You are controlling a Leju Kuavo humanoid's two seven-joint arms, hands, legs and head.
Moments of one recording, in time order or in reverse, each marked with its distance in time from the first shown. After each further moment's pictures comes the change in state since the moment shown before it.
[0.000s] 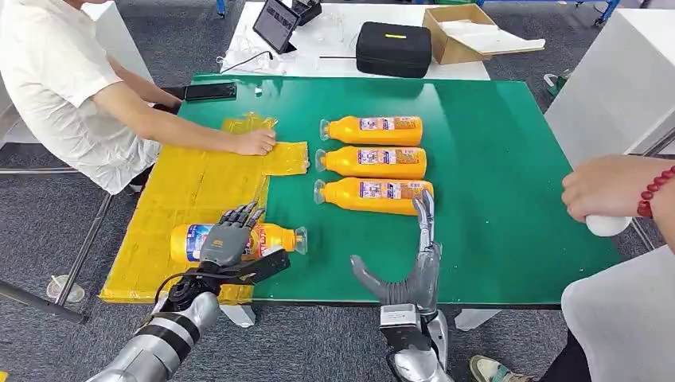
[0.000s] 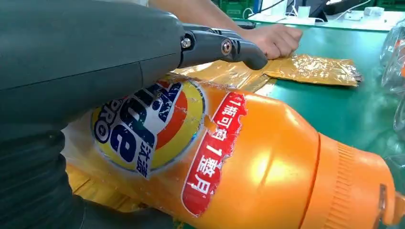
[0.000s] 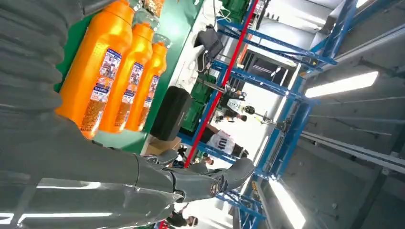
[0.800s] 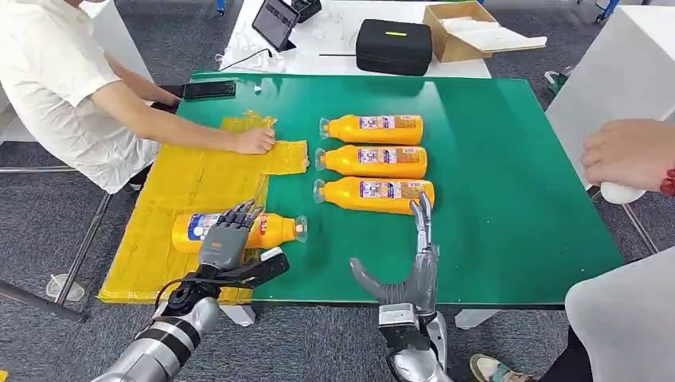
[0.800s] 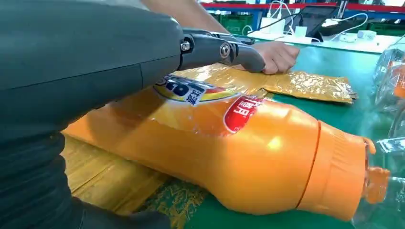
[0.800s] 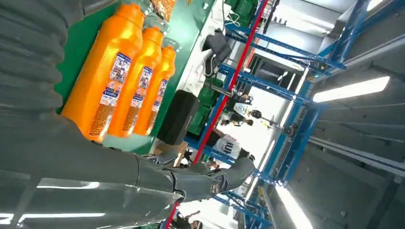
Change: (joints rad) left arm 0.007 -0.006 -0.020 -0.007 0.011 0.155 -0.028; right arm -0.001 -0.008 0.005 0.023 -0.008 0.000 0.000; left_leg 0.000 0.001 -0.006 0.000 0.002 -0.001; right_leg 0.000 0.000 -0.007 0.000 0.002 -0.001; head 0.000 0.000
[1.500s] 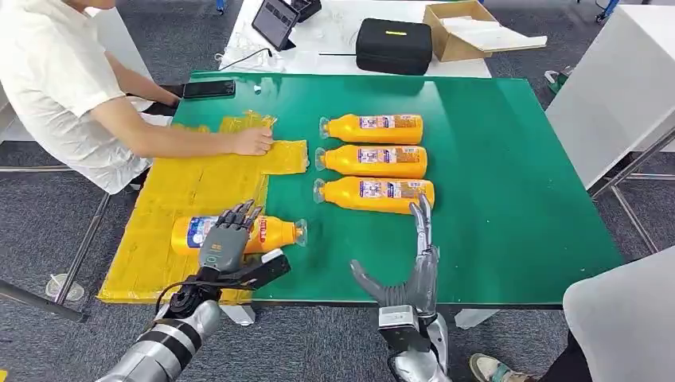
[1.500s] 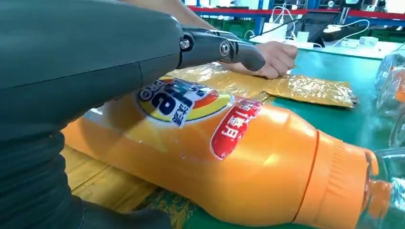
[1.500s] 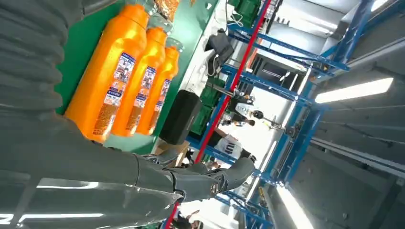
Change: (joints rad) left arm 0.008 -0.002 -0.014 0.005 0.000 0.047 -0.009; right arm 0.009 -0.002 -0.004 0.000 0.007 0.000 0.000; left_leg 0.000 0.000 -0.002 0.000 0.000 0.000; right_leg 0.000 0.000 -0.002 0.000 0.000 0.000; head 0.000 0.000
